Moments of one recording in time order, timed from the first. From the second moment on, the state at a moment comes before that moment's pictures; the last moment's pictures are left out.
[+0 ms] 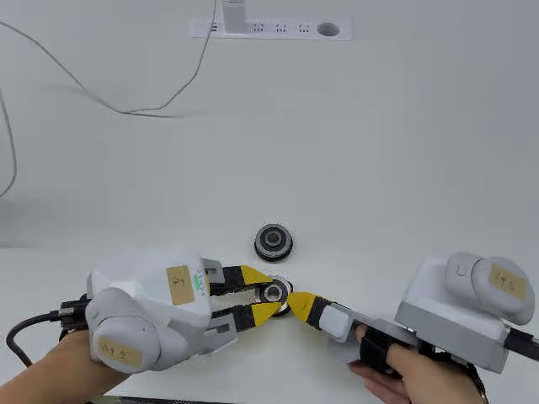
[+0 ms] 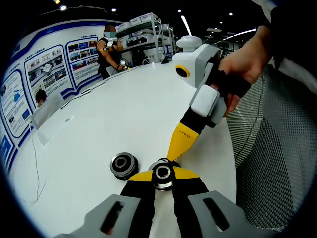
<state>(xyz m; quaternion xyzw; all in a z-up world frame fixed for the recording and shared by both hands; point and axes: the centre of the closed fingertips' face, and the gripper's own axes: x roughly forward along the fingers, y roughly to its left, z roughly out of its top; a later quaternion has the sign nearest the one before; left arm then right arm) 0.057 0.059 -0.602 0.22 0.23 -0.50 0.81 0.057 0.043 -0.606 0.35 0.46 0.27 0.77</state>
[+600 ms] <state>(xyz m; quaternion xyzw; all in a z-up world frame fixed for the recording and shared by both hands) 0.057 0.060 -0.603 0.22 0.23 -0.50 0.81 0.056 0.049 -0.599 0.34 0.45 0.29 0.77</state>
